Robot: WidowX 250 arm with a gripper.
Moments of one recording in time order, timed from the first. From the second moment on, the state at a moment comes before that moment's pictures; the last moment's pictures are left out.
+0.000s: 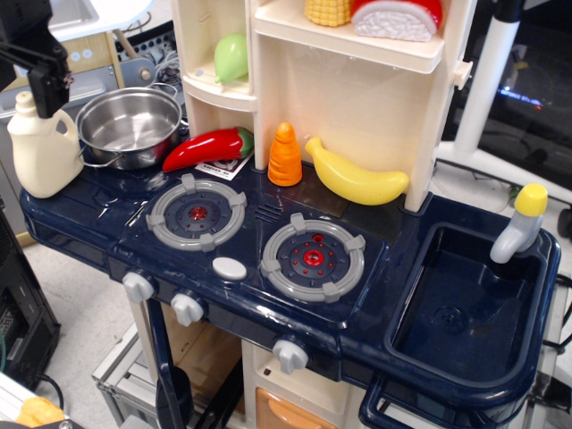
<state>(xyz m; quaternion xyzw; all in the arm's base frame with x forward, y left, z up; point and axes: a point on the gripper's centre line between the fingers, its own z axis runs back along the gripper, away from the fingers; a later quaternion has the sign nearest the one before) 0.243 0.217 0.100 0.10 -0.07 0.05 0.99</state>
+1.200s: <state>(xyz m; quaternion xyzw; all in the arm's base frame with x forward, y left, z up) 0.221 0.143 0.133 0.09 -0.03 0.19 0.98</state>
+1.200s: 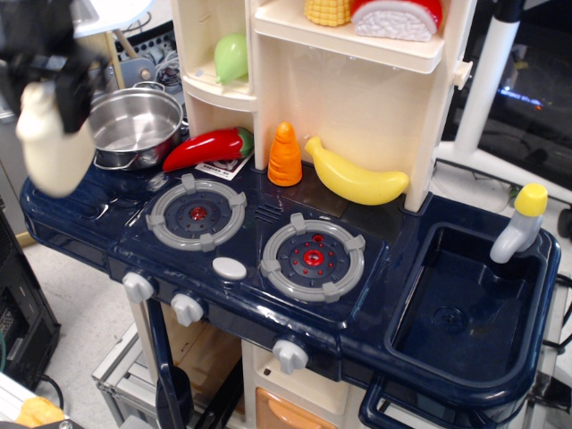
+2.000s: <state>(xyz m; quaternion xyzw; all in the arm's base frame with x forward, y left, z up) 0.239 -0.049 0.115 -0.06 -0.09 0.29 0.95</state>
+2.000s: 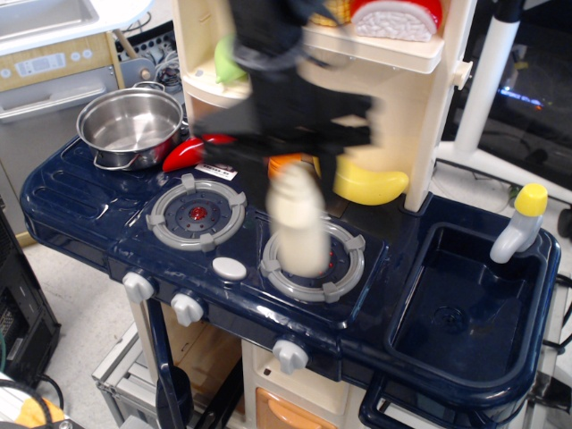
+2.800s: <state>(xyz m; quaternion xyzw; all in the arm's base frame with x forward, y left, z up) 0.271 -0.123 0.094 -0.18 -0.07 0.19 0.96</state>
